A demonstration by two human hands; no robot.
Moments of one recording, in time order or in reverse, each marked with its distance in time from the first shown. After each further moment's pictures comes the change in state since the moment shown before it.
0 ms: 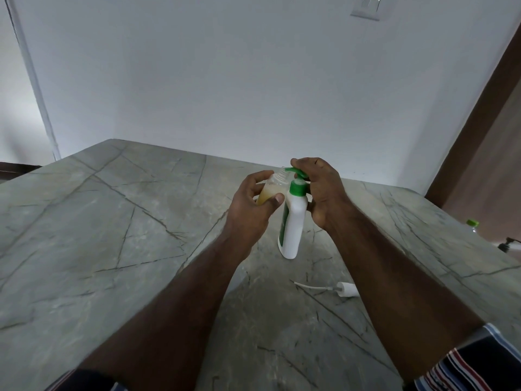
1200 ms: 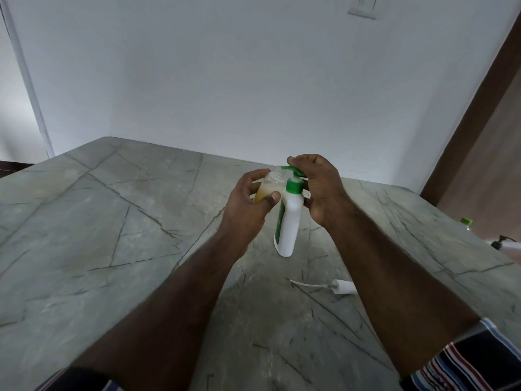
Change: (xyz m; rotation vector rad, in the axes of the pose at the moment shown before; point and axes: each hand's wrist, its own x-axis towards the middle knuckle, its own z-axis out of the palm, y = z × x) left_hand 0.001 0.000 0.001 -0.006 -0.015 0.024; right_hand 0.008 0.003 -0.007 -0.015 -0.007 -0.013
